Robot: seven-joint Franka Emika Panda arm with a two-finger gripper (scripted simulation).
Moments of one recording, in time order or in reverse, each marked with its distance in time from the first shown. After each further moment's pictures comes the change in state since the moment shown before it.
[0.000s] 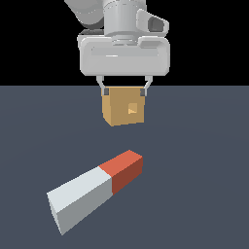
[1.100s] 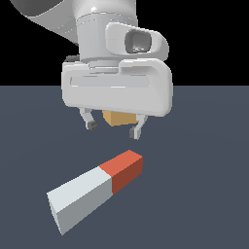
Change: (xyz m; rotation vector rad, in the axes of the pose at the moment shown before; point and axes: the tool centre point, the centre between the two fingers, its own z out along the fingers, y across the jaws) arm -0.101 -0.025 0.058 -0.010 -0.014 0.452
